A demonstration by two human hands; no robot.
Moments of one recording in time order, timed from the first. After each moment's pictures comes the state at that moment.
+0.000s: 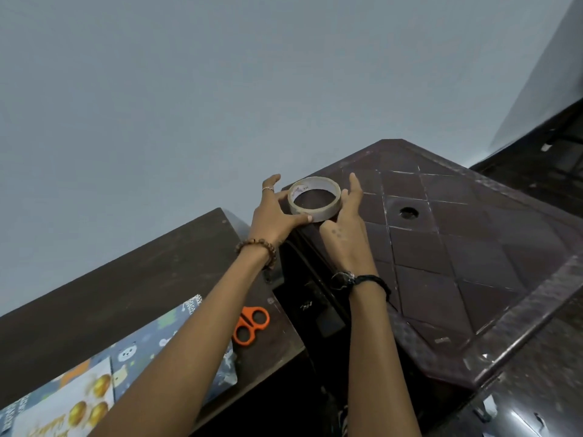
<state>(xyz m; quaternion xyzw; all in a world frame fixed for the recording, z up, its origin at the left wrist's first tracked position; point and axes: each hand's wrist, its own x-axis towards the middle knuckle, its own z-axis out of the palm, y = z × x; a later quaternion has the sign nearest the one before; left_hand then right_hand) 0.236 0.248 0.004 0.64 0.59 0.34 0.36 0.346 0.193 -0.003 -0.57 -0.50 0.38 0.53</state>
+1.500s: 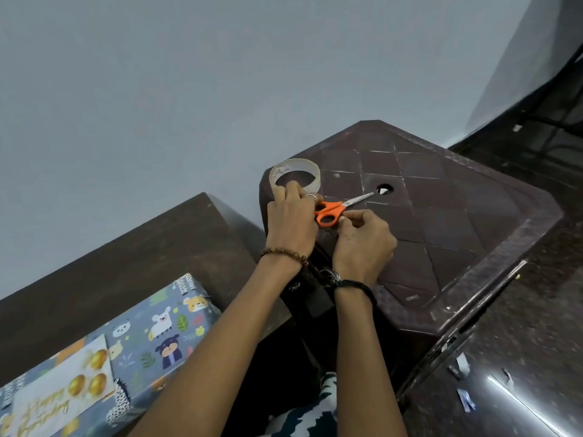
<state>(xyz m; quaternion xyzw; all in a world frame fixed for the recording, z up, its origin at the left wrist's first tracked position) 0.278 0.197 -0.002 0.80 0.58 0.14 0.00 0.350 0.148 -0.013 -0.78 -0.27 0.20 0.53</state>
